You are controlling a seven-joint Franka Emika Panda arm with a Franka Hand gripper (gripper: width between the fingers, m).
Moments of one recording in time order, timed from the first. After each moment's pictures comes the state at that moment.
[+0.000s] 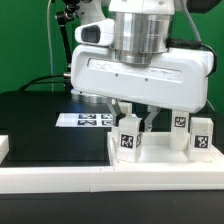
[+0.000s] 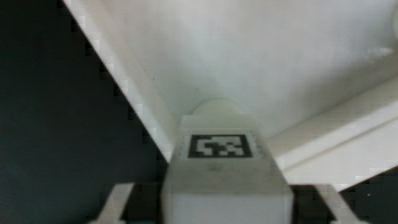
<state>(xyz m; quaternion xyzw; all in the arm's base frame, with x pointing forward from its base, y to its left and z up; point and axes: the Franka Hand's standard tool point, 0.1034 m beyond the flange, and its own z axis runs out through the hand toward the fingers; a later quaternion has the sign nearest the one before) 0.624 0.009 0.079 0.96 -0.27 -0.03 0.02</state>
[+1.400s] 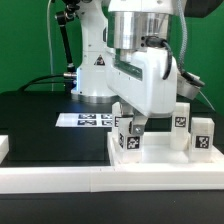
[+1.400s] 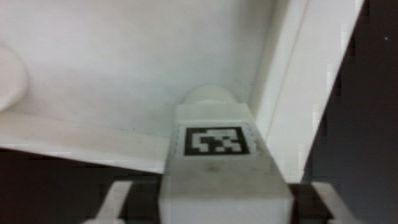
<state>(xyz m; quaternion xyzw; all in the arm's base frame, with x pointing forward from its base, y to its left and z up) 0.628 0.009 0.078 0.76 -0.65 0.01 0.01</state>
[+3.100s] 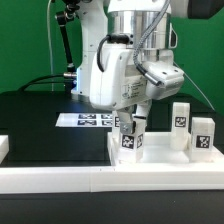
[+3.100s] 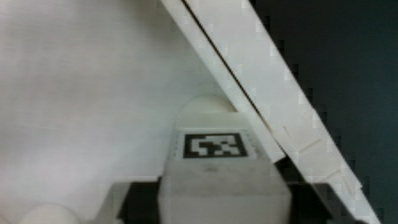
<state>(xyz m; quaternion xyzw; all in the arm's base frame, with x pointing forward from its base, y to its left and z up) 0.626 0.012 0.077 0.46 -0.89 0.02 -0.03</state>
